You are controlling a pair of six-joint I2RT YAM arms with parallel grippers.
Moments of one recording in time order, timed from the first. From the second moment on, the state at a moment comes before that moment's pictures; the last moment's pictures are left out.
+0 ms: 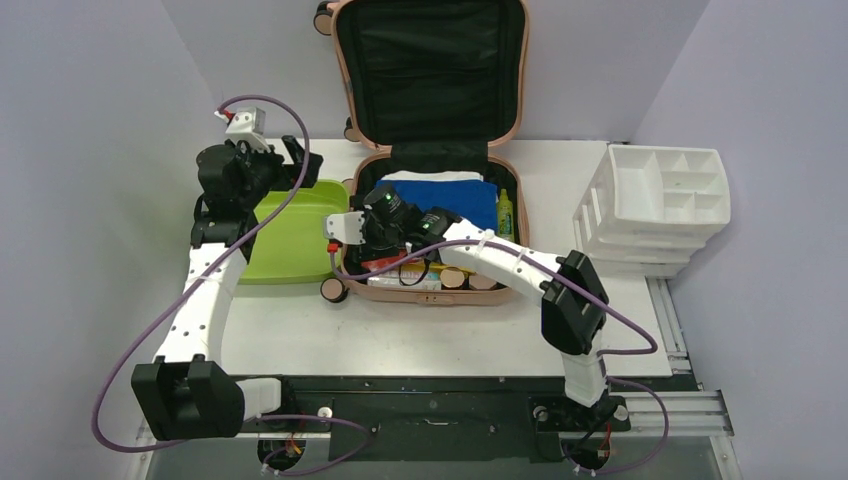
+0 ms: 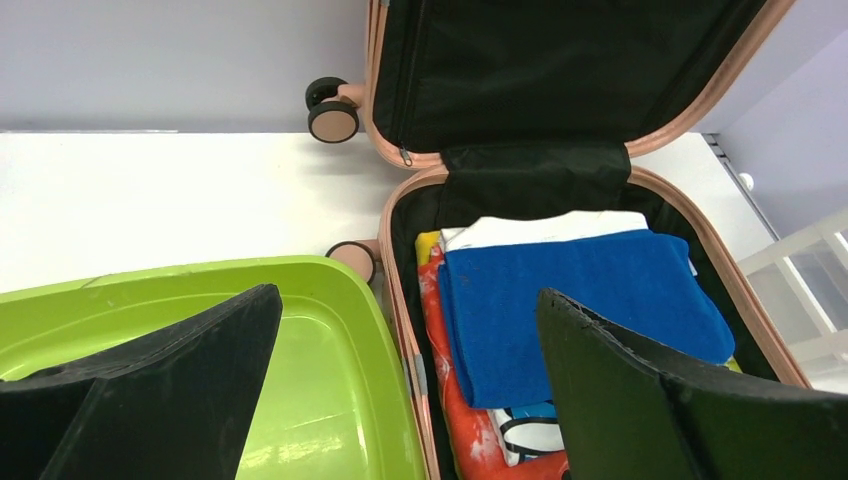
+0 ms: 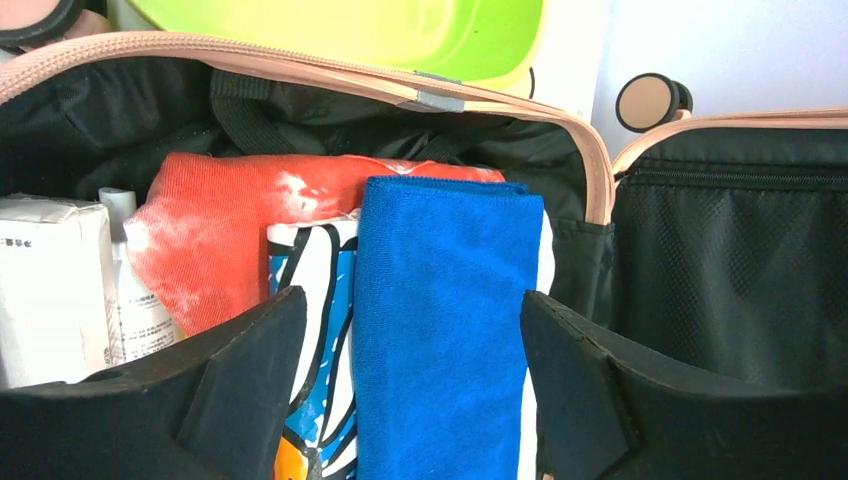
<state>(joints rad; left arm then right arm) 0.02 1.25 1.16 -0.06 0.34 -0.25 0.95 1.94 1.72 -0.44 0.07 -0.93</state>
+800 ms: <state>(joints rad) 0.03 1.25 1.10 0.02 0.36 -0.34 0.91 2.08 1.74 -0.39 0.15 -0.96</state>
